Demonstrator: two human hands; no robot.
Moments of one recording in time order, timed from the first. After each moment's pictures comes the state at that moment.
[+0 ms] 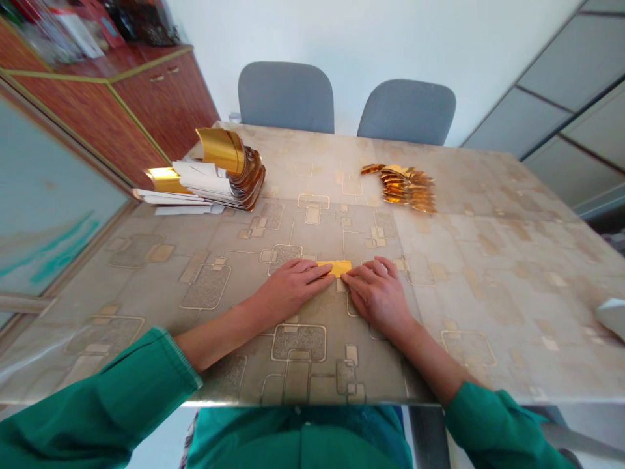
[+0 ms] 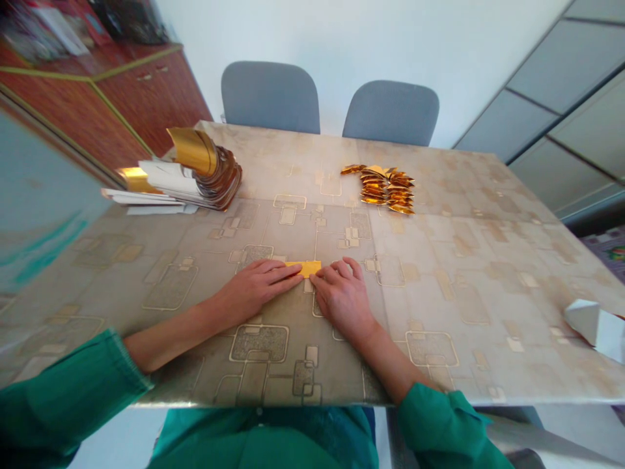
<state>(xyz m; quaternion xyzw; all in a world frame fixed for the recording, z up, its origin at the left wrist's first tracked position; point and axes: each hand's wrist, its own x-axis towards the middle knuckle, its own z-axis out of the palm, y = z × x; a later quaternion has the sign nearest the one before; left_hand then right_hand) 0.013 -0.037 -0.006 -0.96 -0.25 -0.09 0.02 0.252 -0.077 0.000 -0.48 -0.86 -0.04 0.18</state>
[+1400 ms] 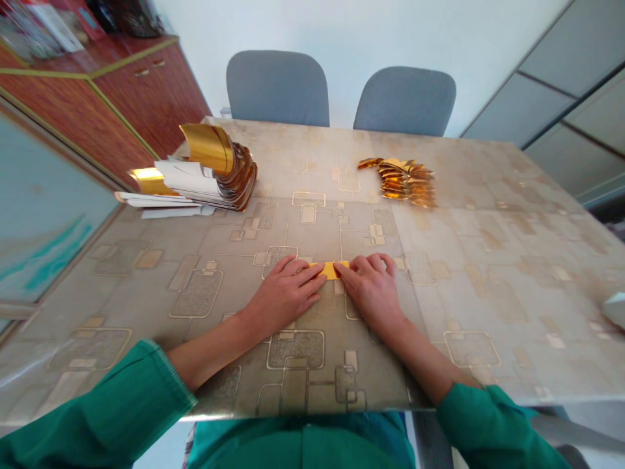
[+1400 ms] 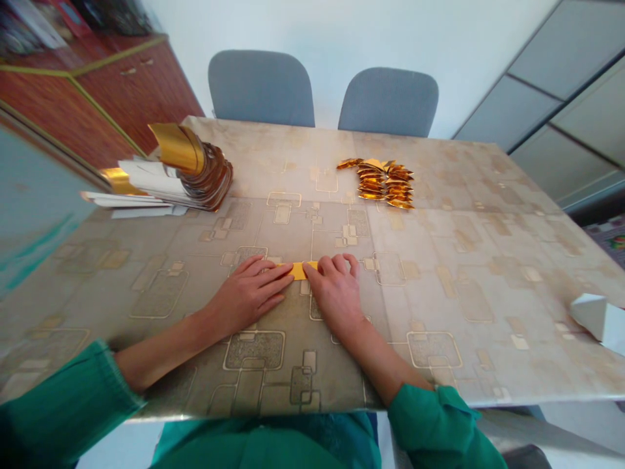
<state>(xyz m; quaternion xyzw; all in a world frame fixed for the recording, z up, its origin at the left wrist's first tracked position) 0.016 -0.044 -0.010 -0.94 -0.30 -0.16 0.01 0.234 -0.068 -0.002 -0.57 -0.81 -0.08 0.15</state>
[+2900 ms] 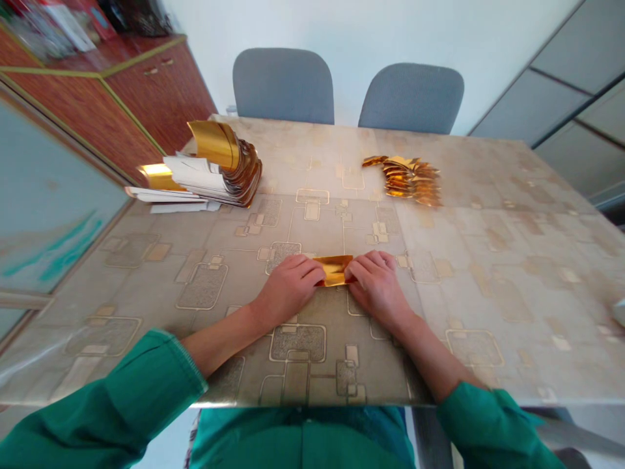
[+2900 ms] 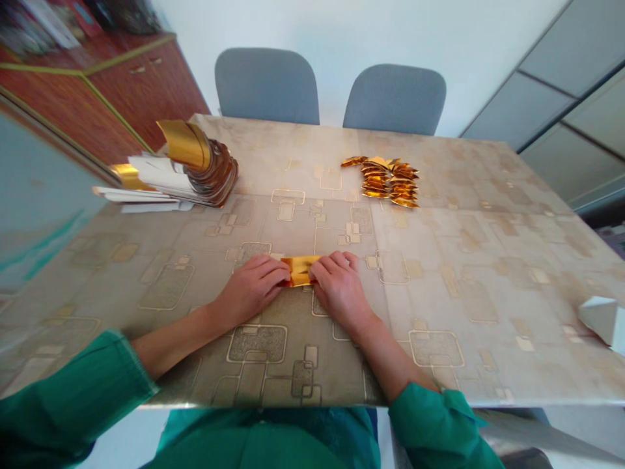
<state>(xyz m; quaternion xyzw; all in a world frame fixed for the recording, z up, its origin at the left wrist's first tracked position) 0.024 -0.041 -0.010 -0.92 -0.31 -0.24 -0.02 0.248 -0.064 0.000 -0.49 -0.84 0.03 0.22</state>
